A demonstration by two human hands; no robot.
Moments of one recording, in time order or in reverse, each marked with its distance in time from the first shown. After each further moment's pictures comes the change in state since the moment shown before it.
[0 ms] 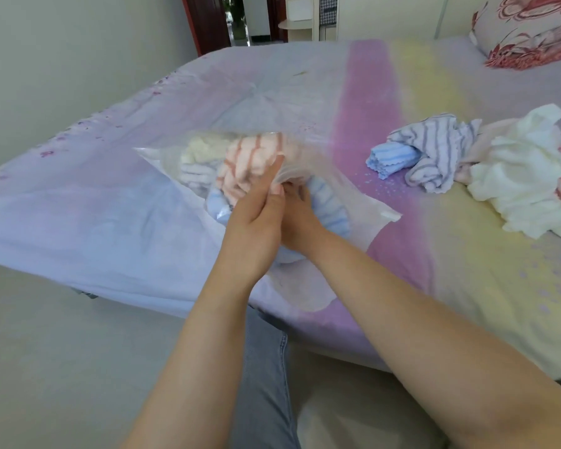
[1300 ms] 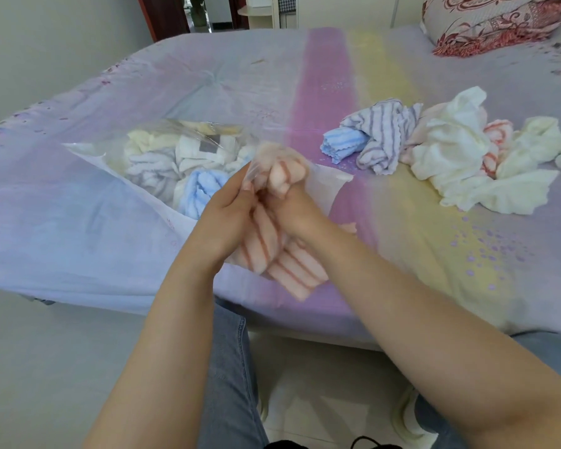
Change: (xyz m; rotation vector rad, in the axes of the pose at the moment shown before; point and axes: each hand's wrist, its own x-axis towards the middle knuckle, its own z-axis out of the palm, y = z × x) left_hand 0.005 -0.019 0.036 0.070 -0.132 -0.119; right_hand -0.037 0.076 -0.011 0.597 0.030 0.296
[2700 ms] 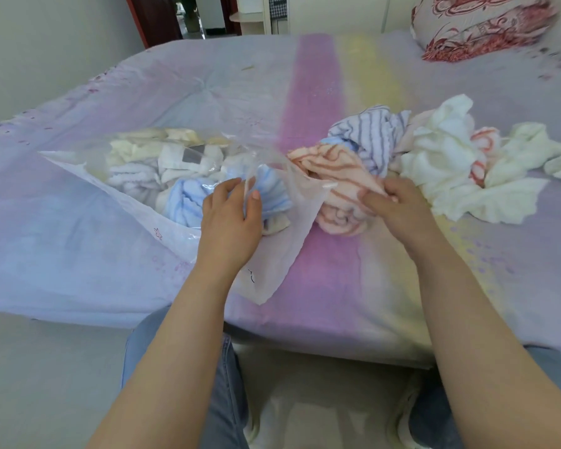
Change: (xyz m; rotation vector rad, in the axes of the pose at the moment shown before) left_hand 0.041 -0.034 0.037 0.514 0.177 0.148; right_hand -0.041 0.061 -0.139 0.035 0.419 -0.005
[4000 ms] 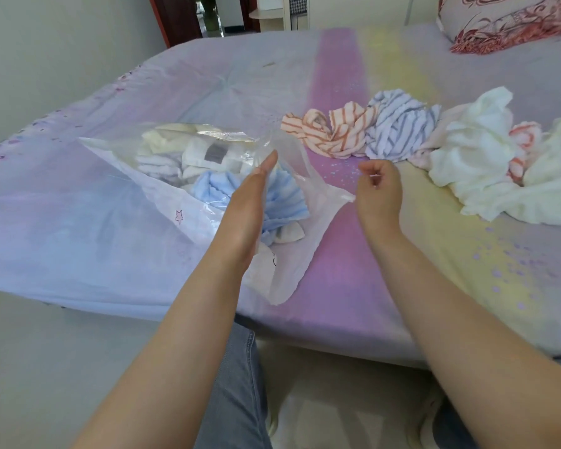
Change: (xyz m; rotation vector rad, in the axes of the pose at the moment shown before) left_hand 0.012 0.014 -0.027 -0.731 -0.275 -0.321; right_hand 0.028 -0.003 0.091 0.148 0.328 -0.005
